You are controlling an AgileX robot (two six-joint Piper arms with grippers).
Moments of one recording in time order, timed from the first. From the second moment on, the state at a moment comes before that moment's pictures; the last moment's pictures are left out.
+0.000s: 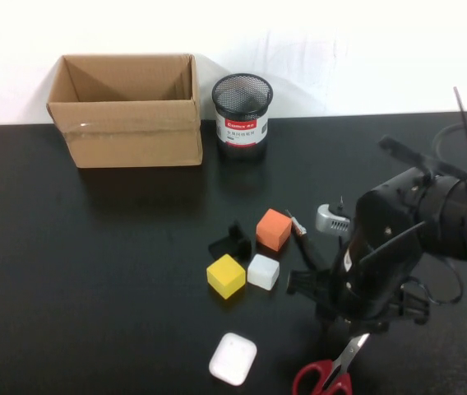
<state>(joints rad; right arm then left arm) 0.65 1.78 -1.08 0.04 0.80 0.84 -0.16 -0.01 0.03 0.10 0.36 -0.18</state>
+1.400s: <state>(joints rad) 0.67 1.83 -1.04 0.03 0.85 1.11 -0.16 -0.01 0.03 0.10 0.36 -0.18</state>
